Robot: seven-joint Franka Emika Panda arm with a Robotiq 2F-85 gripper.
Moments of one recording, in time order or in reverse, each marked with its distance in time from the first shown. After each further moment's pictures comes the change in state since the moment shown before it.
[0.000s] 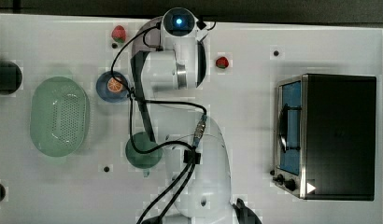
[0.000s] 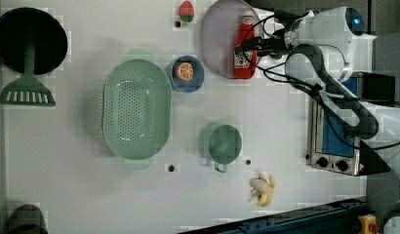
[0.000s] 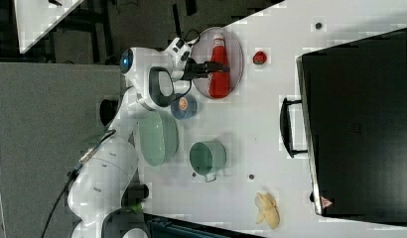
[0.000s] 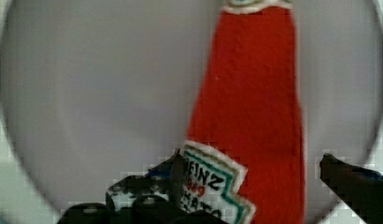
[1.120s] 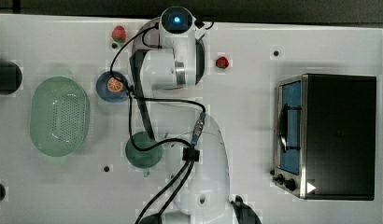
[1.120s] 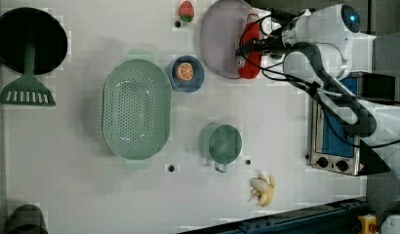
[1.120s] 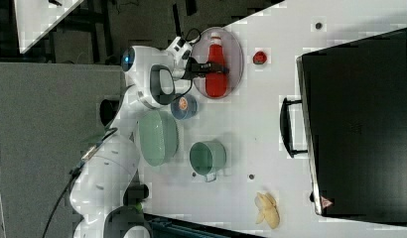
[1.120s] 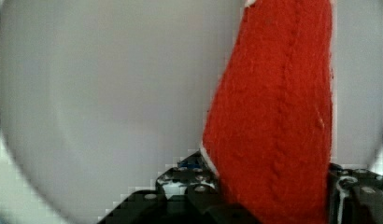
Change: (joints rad) arm 0.004 0.007 -0.002 0.027 0.012 -0.064 -0.003
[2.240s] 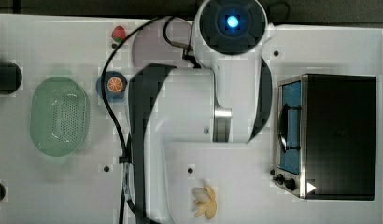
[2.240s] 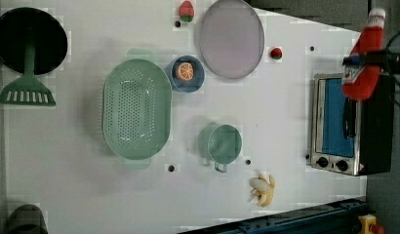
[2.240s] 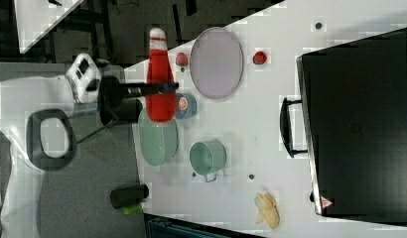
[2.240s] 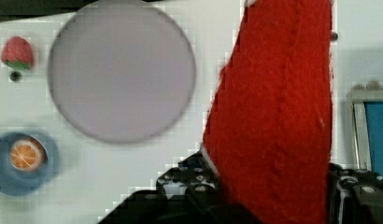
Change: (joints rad) arm -0.134 -0.743 -0.014 -0.349 0.042 -0.236 0.000
